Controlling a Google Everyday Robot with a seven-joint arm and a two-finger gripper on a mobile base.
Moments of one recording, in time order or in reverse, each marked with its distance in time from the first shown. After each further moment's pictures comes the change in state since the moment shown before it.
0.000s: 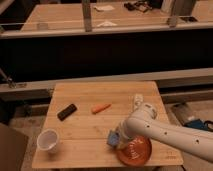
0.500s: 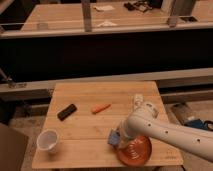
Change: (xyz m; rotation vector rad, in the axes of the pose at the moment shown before) arm 0.002 -0.001 -0.003 -0.005 -0.001 0.004
